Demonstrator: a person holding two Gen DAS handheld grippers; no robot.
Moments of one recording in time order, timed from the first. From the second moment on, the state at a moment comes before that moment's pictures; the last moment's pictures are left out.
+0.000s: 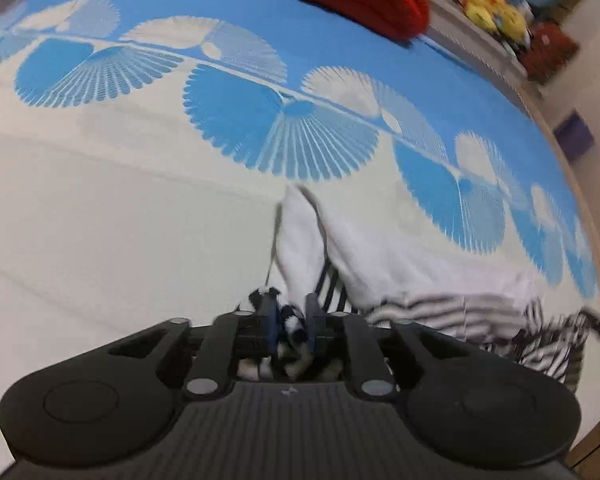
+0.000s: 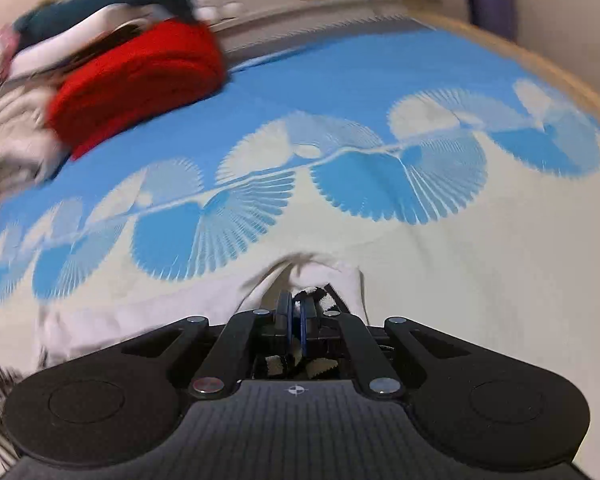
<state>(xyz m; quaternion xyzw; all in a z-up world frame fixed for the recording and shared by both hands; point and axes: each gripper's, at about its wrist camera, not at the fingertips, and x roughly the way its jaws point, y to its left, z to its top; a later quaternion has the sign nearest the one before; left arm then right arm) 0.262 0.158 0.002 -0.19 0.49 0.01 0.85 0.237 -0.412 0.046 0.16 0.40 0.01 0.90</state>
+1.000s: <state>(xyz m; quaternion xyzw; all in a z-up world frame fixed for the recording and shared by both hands) 0.275 0.105 -0.029 0.03 0.49 -0.03 0.87 0.252 -0.395 -0.008 -0.03 0.45 0.06 0.89</state>
